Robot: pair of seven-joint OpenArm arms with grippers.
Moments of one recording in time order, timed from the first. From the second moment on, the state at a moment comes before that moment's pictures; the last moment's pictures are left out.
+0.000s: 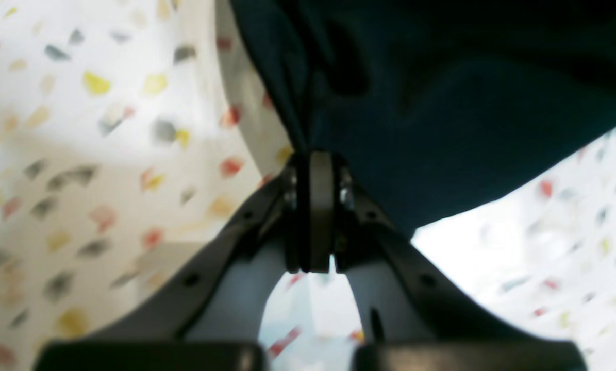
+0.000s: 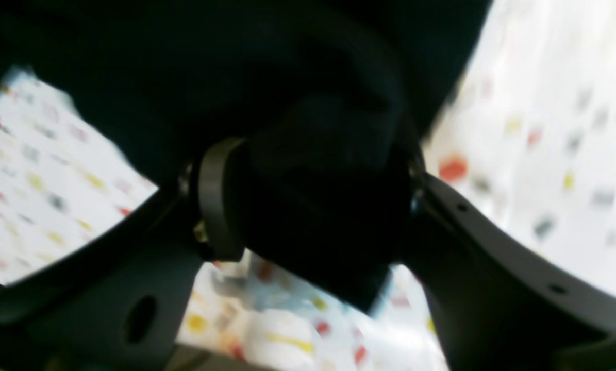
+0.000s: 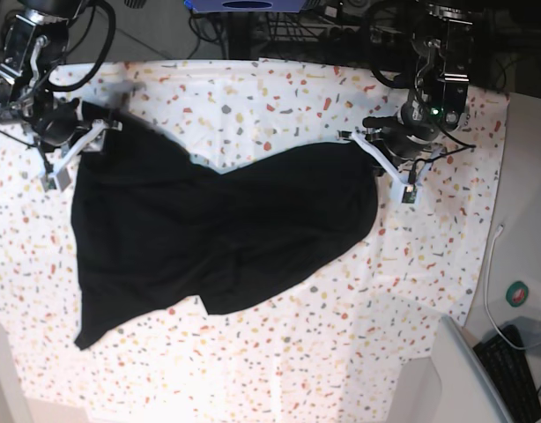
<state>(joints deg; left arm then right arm) 15.4 -13.1 -2.1 89.2 -16.7 -8.5 36.4 -11.6 1.4 28.8 85.3 14.6 33.0 -54.4</state>
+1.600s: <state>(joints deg) -2.0 -8.9 -2.9 93.0 -15.7 -8.2 49.8 -1.2 15.7 27.8 92.7 20.2 35.2 -66.7</state>
